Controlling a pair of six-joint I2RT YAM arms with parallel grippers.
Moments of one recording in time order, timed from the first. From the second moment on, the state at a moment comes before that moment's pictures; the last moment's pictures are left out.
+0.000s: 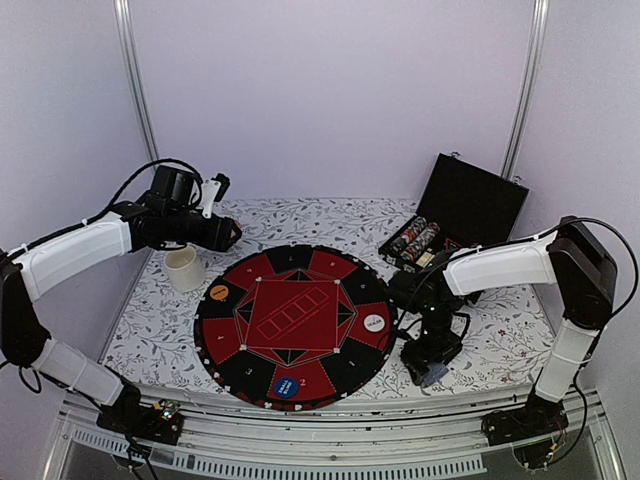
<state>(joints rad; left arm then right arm) -0.42 1.39 1.10 -0.38 0.03 -0.02 0.85 1.80 1.07 -1.06 -0.17 0.28</state>
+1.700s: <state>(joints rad) -0.63 1.49 1.13 -0.33 0.13 -0.08 0.81 0.96 0.64 -0.78 -0.08 1.04</state>
